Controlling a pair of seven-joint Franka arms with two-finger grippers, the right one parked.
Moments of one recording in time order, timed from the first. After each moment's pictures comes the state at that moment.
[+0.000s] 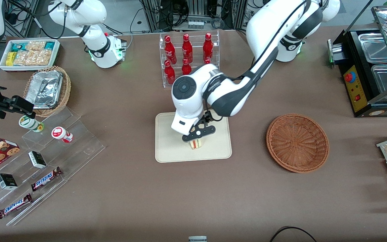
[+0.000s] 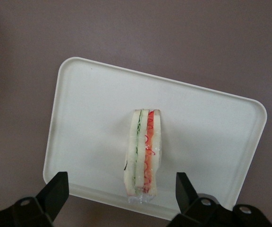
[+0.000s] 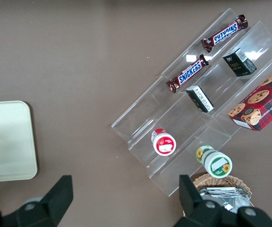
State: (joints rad) arm -0.55 0.77 -0.35 -1.09 0.27 1.76 -1.15
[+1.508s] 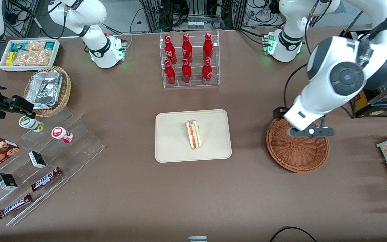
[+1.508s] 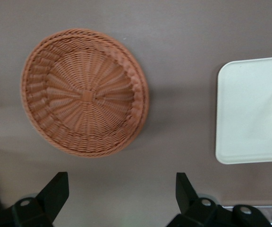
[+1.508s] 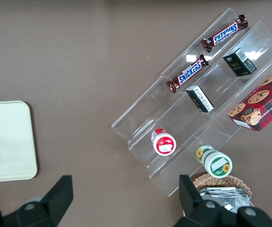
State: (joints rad) arm 0.03 0.16 -0.34 -1.67 0.07 1.67 -0.27
